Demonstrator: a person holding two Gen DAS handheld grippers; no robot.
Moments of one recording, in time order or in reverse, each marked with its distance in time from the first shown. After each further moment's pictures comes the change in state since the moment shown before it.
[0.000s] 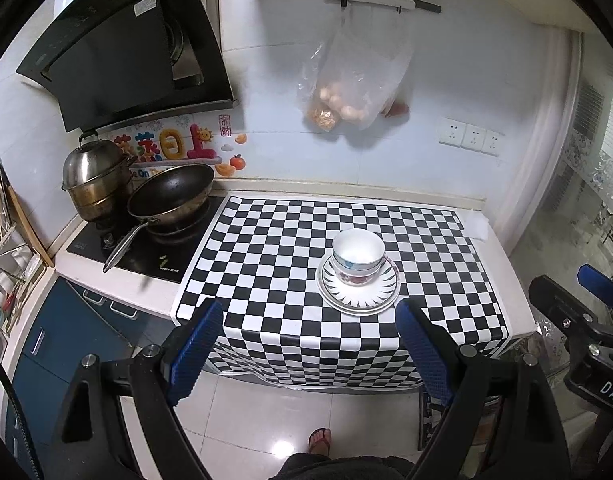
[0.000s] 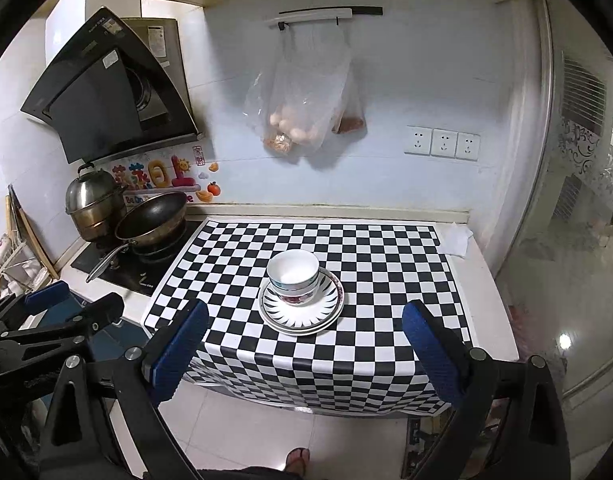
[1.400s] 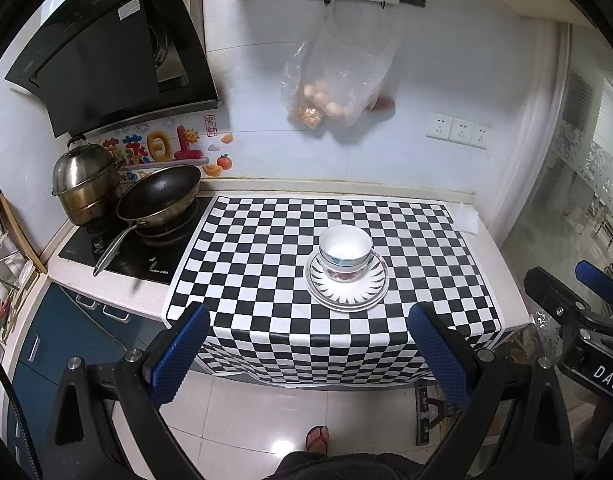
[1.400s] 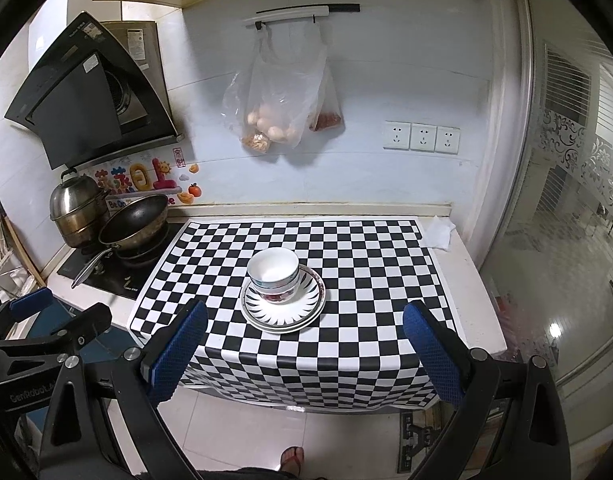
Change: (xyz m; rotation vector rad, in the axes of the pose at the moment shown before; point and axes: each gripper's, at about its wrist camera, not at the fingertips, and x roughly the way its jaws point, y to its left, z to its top) left arm 0.000 -0.011 0.000 0.023 0.008 -0.034; right arm 0.005 -0.011 -0.005 0.038 0.002 -0.066
